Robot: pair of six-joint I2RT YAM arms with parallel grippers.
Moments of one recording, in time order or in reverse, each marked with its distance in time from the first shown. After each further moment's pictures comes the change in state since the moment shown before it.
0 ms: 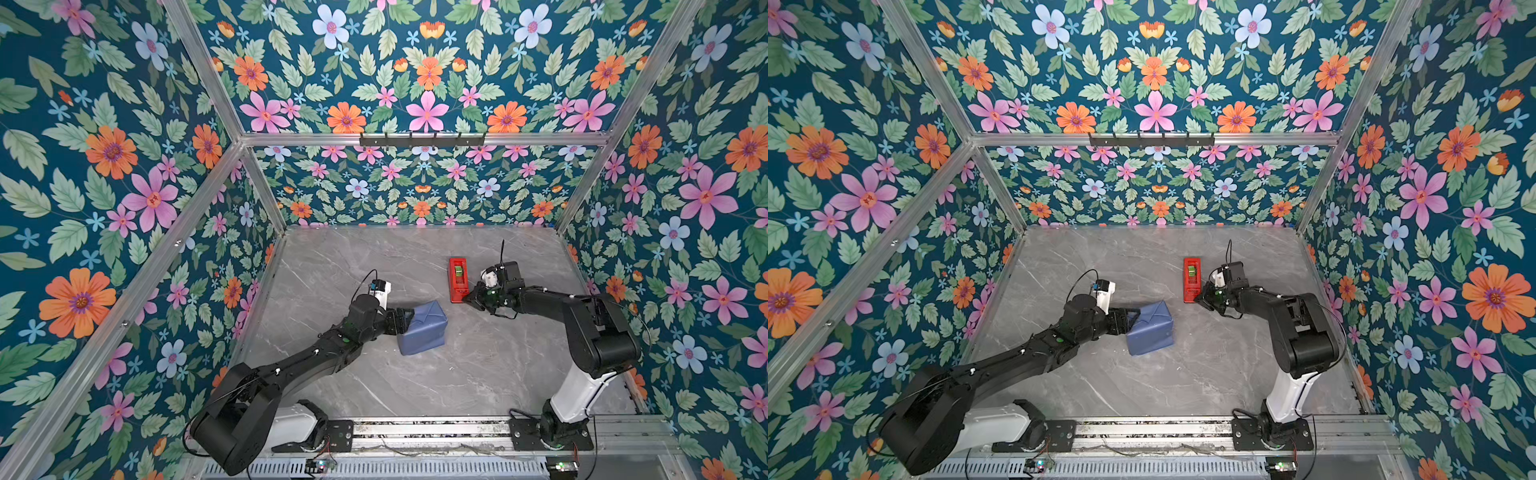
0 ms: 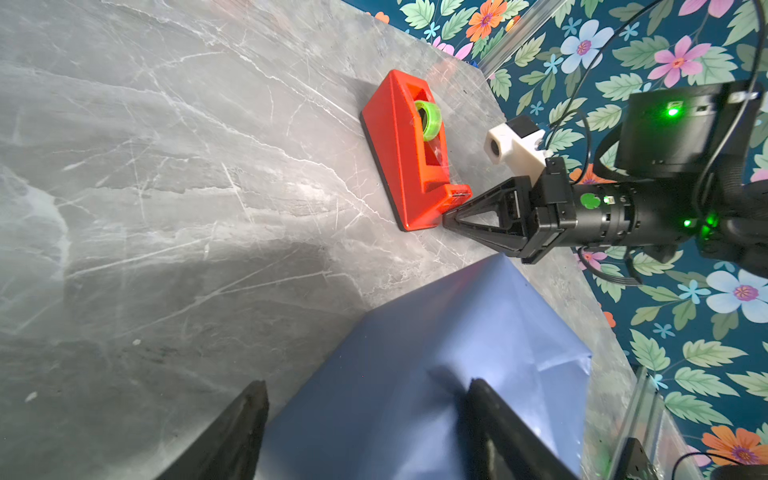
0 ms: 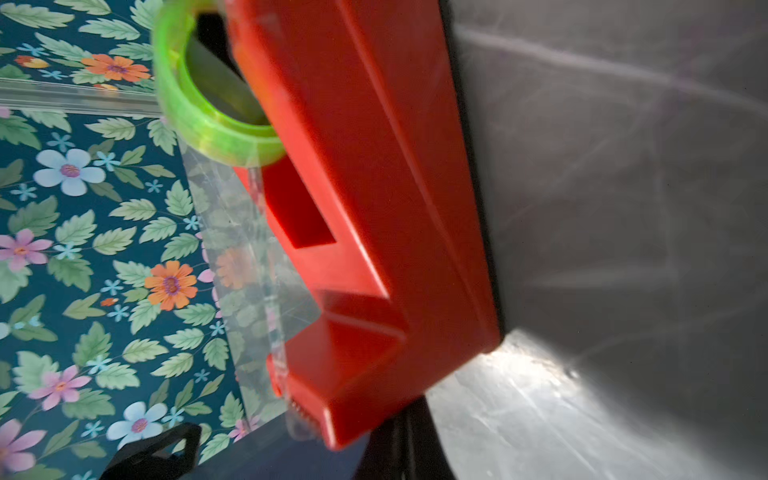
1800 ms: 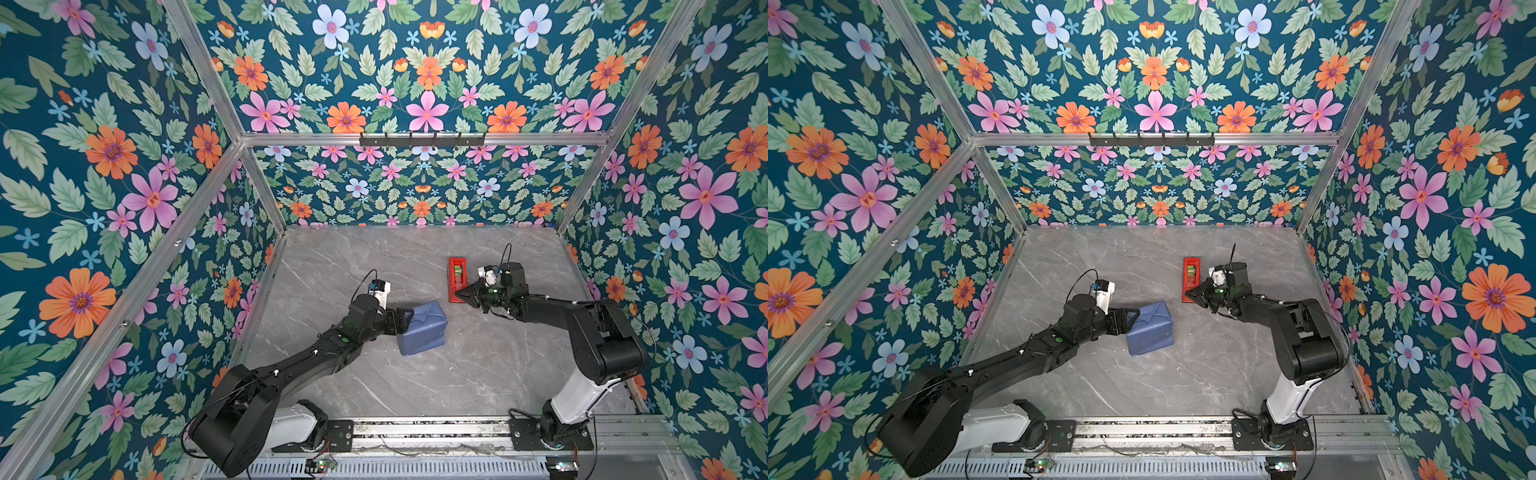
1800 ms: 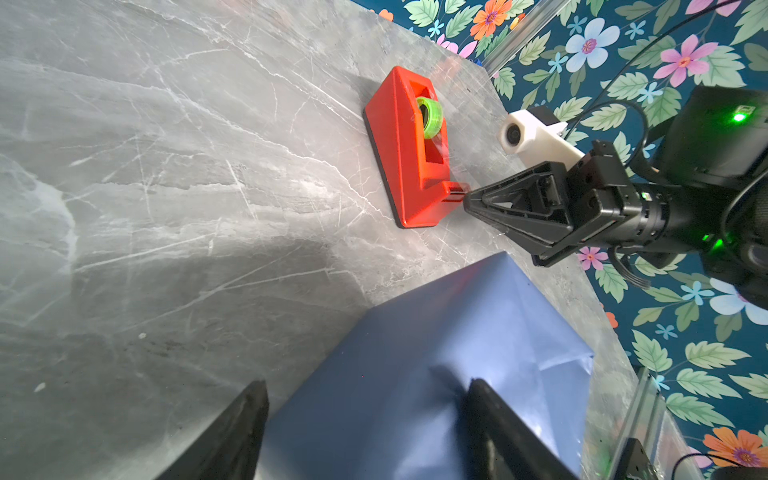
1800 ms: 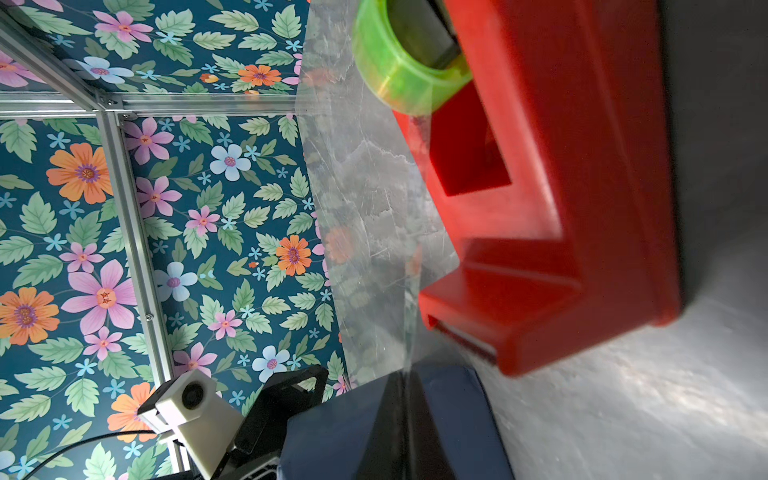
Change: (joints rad) left arm 0.000 -0.011 0.006 -0.019 -0.002 -0.003; right arm -0.003 -0.042 -0.121 0.344 -0.246 0.277
